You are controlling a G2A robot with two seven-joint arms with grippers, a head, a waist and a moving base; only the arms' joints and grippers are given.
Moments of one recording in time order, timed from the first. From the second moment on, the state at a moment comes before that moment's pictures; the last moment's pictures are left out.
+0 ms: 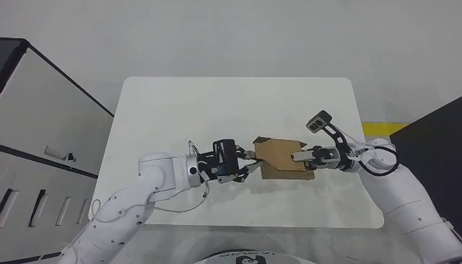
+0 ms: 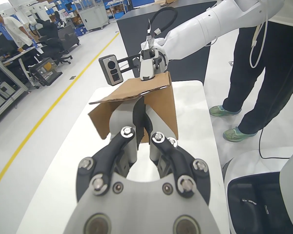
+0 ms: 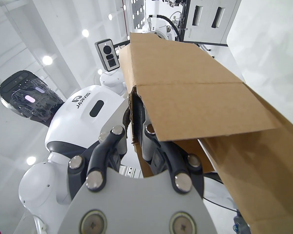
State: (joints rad) left arm 1.43 -1.03 -1.05 -2.01 1.35 -0.74 0.01; right arm -1.31 -0.91 1.15 -1.38 0.98 -0.28 1.54
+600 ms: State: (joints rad) left arm 1.50 -1.01 -1.16 -2.04 1.39 -0.68 0.05; right arm -1.29 -0.88 1.09 -1.38 1.11 -0.22 1.54
